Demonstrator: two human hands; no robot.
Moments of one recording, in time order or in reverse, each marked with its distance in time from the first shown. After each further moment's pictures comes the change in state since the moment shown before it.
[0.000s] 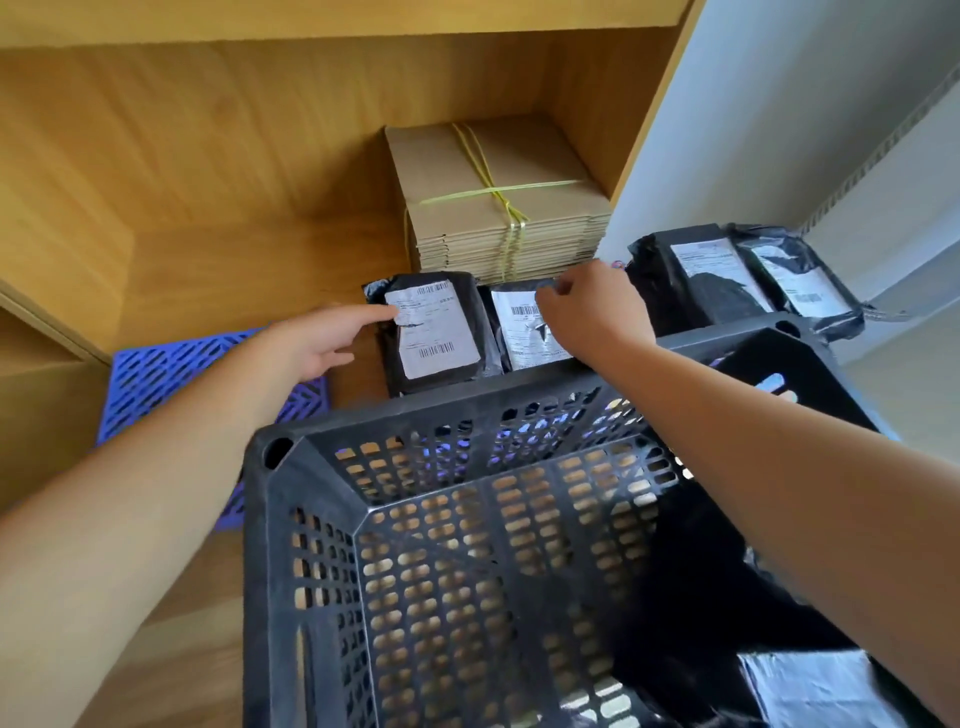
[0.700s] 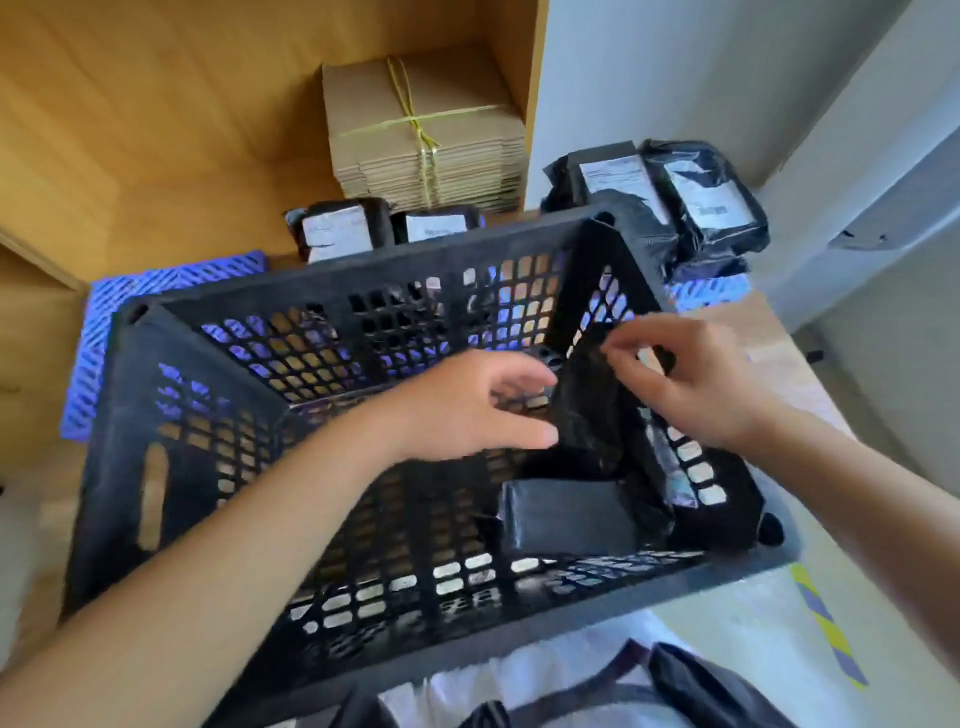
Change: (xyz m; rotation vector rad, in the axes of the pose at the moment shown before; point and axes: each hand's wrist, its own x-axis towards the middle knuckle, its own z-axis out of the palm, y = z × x) left_hand -0.237 -0.013 0.279 0.536 -0.407 0.407; right_hand -0.152 0.232 -0.141 0.263 -0.159 -0.401
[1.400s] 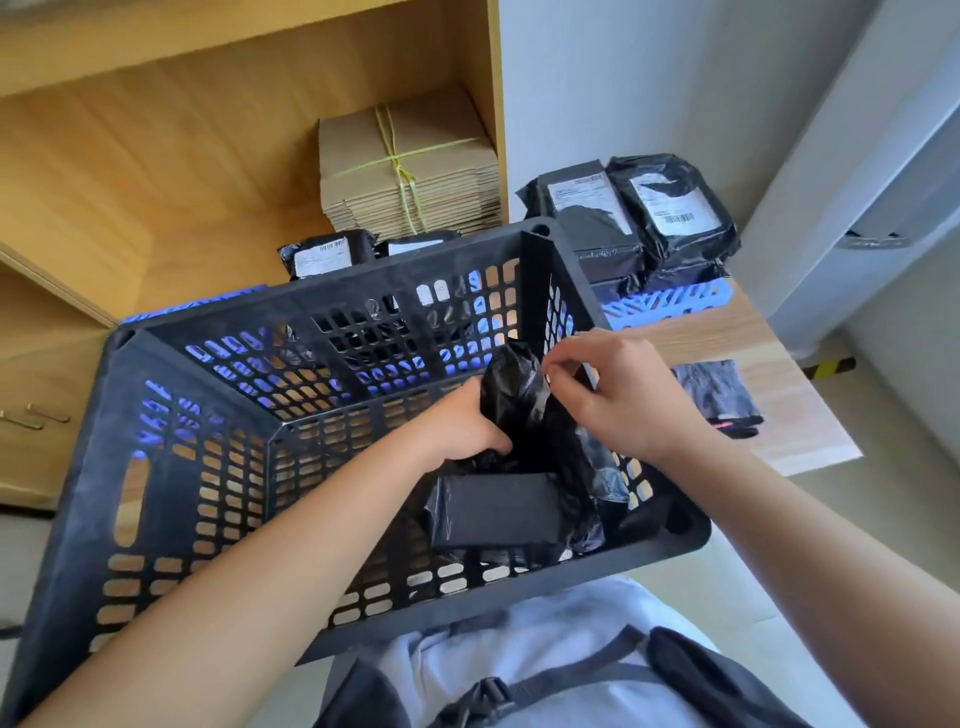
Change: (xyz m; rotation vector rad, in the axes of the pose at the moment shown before) left_hand 0.074 -0.019 0.067 0.000 0.193 -0.384; right_hand -0.020 0.018 -0.005 0.044 0.033 -0.123
